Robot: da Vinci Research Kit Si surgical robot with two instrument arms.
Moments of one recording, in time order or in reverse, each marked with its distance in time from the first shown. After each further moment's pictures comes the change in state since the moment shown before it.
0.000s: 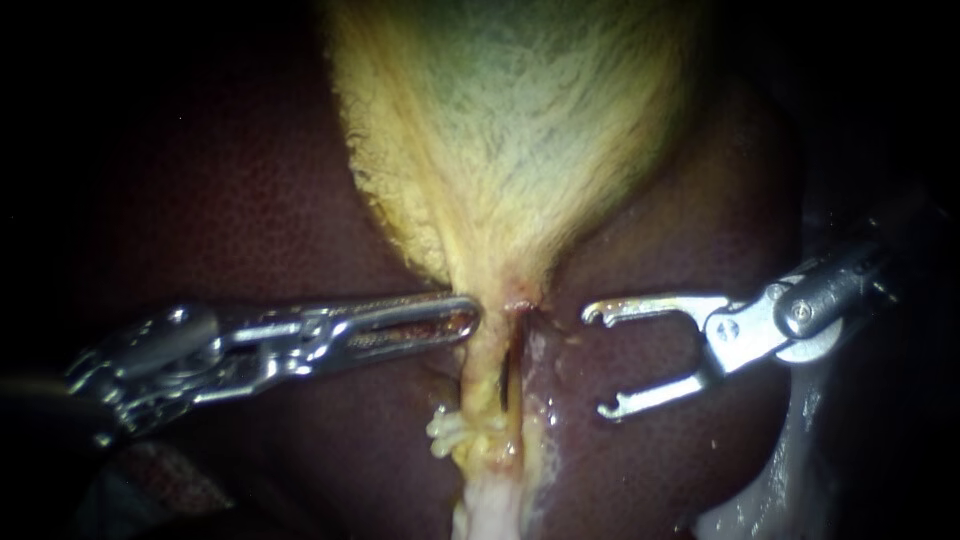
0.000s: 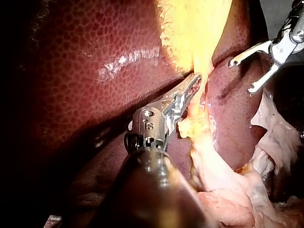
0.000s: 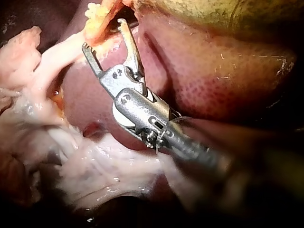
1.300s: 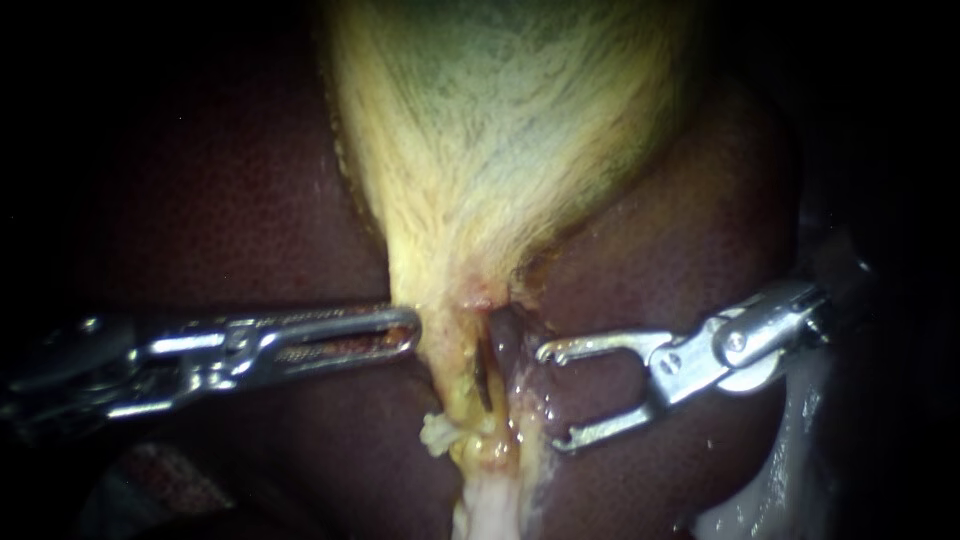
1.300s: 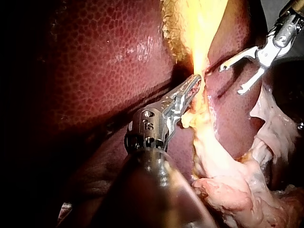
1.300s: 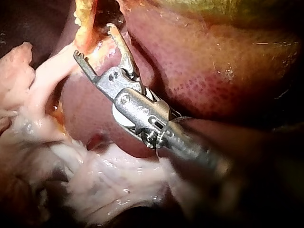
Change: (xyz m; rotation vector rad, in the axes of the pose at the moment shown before) right arm -0.001 0.000 0.002 0.007 0.007 0.047; left arm -0.002 -0.001 -0.007 0.004 -0.013 -0.010
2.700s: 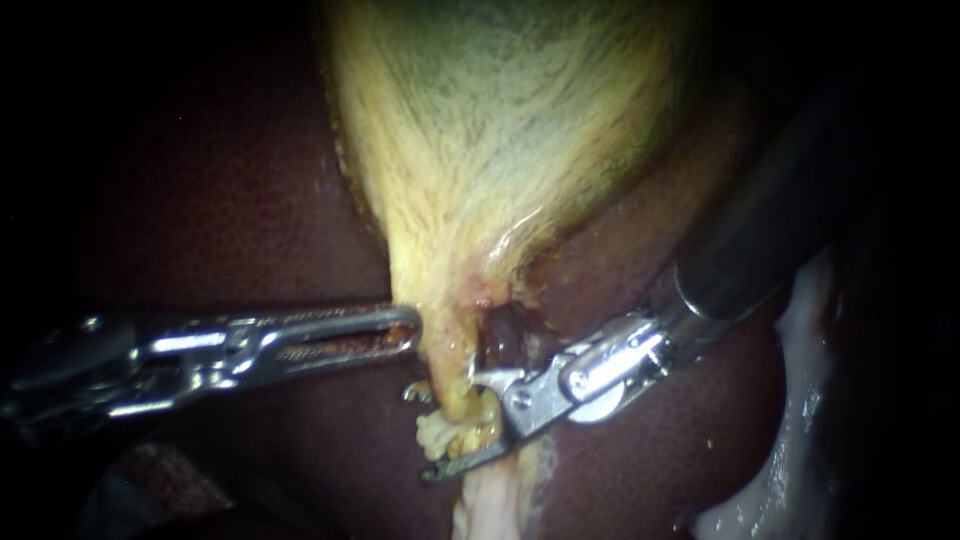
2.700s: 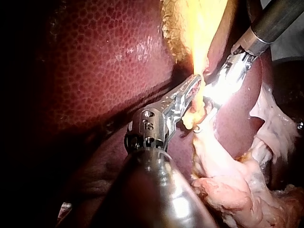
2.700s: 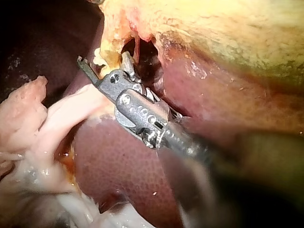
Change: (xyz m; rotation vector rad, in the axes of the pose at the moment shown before) right arm -0.006 0.001 0.018 0.131 0.000 -0.064; left arm 0.000 0.000 0.000 0.000 0.001 -0.001
